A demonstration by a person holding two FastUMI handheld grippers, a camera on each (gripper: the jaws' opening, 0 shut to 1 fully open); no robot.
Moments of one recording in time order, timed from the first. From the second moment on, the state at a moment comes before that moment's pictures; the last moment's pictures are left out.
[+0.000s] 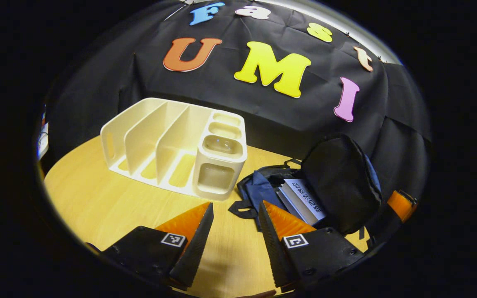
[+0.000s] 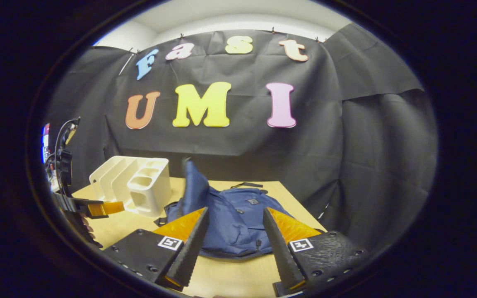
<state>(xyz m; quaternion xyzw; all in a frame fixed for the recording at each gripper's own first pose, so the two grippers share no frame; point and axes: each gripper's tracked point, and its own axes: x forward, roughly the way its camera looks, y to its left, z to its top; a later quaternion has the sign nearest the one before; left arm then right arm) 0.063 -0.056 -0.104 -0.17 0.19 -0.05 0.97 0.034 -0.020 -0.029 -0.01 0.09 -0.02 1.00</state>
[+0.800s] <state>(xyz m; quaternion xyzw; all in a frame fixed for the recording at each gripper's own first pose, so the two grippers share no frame) -0.033 0.008 -0.013 -0.03 0.04 0.01 1.00 -0.070 0.004 0.017 -0.02 -0.03 -0.03 1.00</state>
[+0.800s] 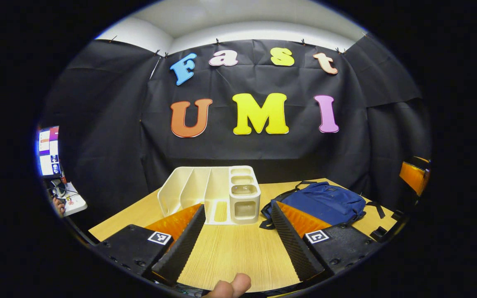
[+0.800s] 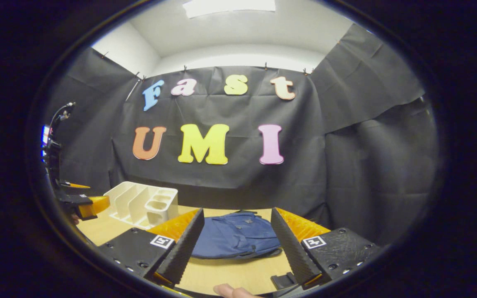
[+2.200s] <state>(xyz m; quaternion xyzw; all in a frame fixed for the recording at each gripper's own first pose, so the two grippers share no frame) -0.035 0.032 -0.015 -0.06 0.03 0.01 1.00 -0.067 0.033 -0.007 -0.03 0.00 0.01 1.00</state>
